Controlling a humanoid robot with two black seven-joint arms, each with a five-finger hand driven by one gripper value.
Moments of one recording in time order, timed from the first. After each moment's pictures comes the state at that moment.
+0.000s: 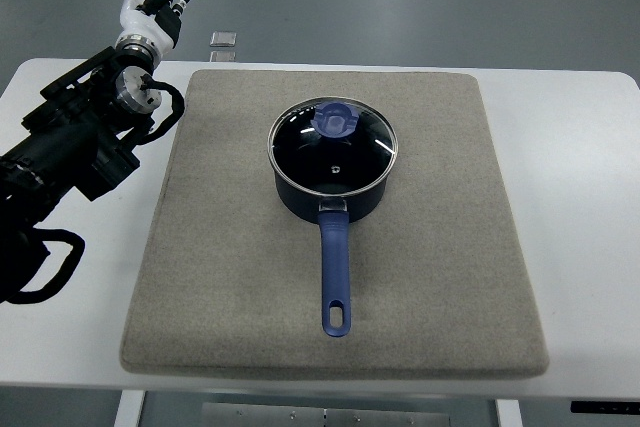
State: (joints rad) left arm -1.13 0.10 -0.50 -0.27 -0.32 0.00 -0.33; right arm 0.03 0.00 -0.02 0.20 0.02 0.00 0.07
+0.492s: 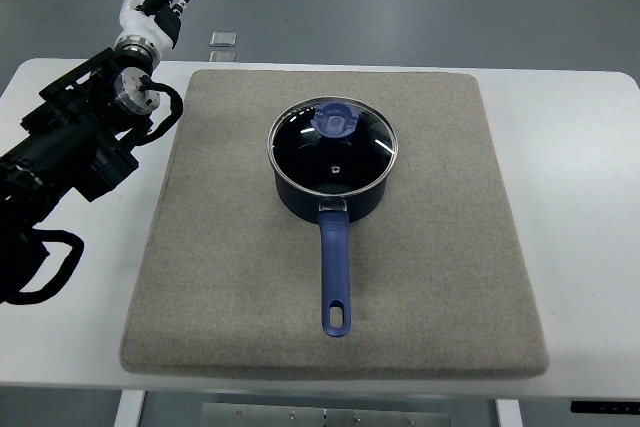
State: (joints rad) left arm -1.13 0.10 -0.50 -0.27 -0.32 -0.01 -0.33; right arm 0.03 0.00 -0.02 0.20 0.02 0.00 0.07
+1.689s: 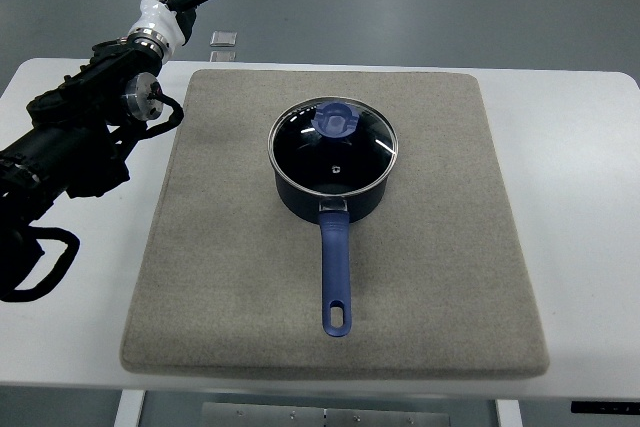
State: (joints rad) left arm -1.15 0.11 -0.45 -0.33 0.03 -0.03 -0.35; right arm 0.03 0.00 -0.02 0.20 0.02 0.00 0.07
